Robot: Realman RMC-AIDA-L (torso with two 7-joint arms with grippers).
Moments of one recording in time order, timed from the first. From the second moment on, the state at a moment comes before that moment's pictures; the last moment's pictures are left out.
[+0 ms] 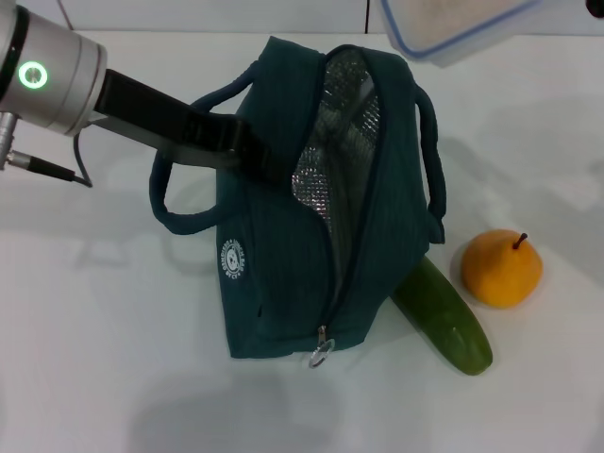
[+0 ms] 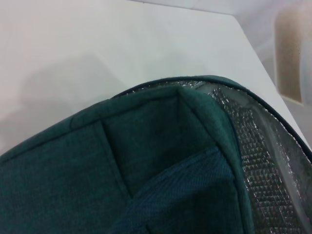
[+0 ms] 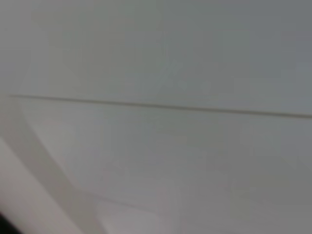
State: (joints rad) left arm -0.64 -2.08 0.95 1.37 2.22 1.85 -2.82; right arm 0.71 2.03 -0.67 -0.11 -1.08 -1.77 2.07
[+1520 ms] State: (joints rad) left arm -0.66 -2.07 0.95 1.31 2.22 1.78 -2.74; right arm 0.80 2.03 -1.05 -0.13 -1.11 -1.47 2.01
